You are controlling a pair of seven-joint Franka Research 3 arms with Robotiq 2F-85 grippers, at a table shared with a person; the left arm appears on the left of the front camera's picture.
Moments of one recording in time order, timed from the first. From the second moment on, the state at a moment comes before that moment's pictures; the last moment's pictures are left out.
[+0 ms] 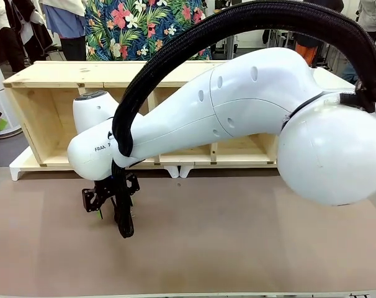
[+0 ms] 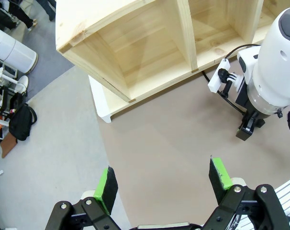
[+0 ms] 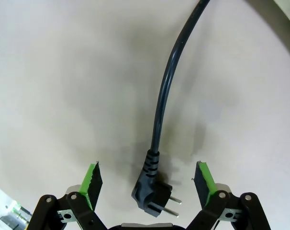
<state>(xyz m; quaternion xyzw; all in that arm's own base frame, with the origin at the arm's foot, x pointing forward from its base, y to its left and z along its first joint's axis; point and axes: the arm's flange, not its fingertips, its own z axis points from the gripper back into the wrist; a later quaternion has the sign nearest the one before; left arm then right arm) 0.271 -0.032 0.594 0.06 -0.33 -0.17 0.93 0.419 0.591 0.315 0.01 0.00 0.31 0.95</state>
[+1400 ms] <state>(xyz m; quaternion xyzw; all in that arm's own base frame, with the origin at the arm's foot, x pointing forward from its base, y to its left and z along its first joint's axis) 0.271 -0.032 0.594 0.06 -0.33 -0.17 0.93 0.426 0.583 0.307 0.00 0.01 0.30 0.96</state>
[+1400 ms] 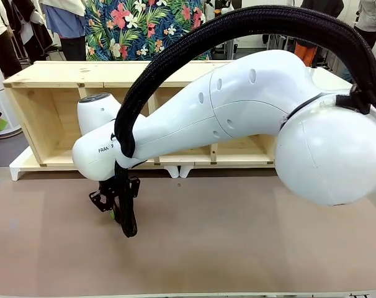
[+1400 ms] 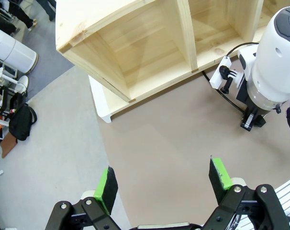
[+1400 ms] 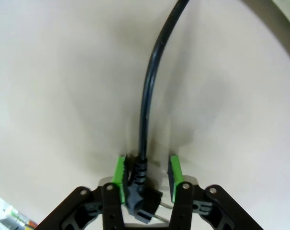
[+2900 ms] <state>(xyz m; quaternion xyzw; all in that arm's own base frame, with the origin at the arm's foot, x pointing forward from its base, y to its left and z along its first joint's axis) 0.271 -0.032 0.594 0.06 -0.33 -0.17 0.93 0.429 0.581 0.309 -0.01 0.01 0.29 0.96</state>
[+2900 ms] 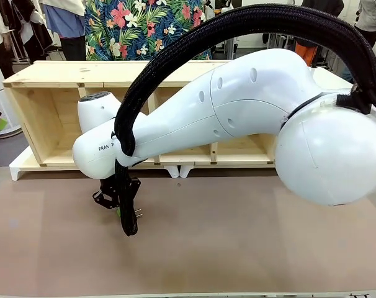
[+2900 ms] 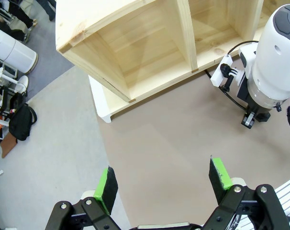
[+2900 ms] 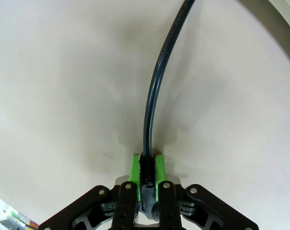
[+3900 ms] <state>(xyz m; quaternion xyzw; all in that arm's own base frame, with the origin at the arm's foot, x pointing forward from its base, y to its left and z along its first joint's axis) 0.271 -0.032 0.594 0.06 -0.33 -0.17 0.93 0.429 0.581 0.309 -0.01 0.01 0.29 0.96</state>
